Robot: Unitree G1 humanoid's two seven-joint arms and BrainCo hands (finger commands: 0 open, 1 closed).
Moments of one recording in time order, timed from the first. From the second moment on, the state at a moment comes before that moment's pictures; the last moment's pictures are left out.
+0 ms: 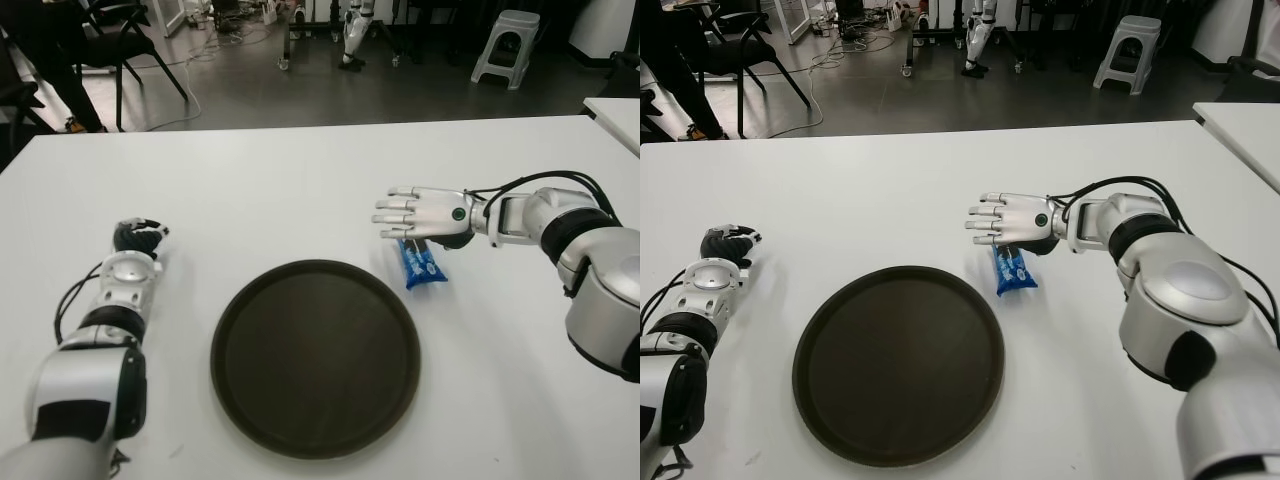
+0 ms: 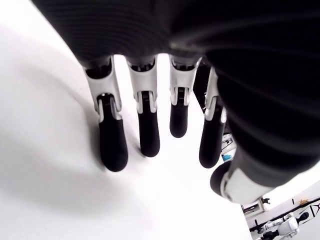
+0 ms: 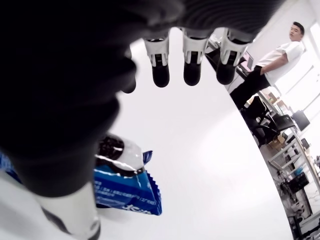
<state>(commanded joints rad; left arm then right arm) -0.75 0.29 0.11 1.32 0.12 -0.03 0.23 -1.19 -0.40 1.34 1.35 -1.49 -0.55 -0.97</state>
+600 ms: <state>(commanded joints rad) -0.75 0.29 0.11 1.32 0.12 -0.04 0.23 -1.17 -0.39 1.34 1.36 -1.48 -0.55 -0.97</state>
